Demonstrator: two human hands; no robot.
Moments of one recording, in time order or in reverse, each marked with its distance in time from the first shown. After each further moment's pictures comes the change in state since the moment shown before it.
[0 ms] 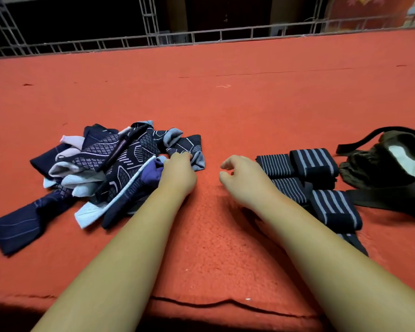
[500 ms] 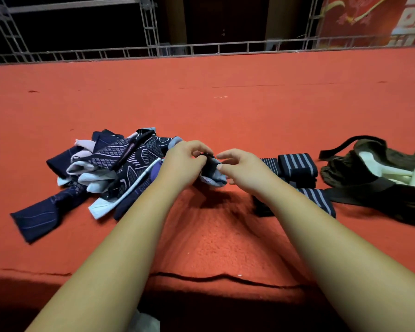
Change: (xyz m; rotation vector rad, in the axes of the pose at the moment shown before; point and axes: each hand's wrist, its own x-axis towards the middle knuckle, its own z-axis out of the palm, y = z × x) left_hand -0.066 0.040 -0.078 -0.521 0.086 0.162; right_hand -0.022 -0.015 -0.041 0.383 -0.082 0.040
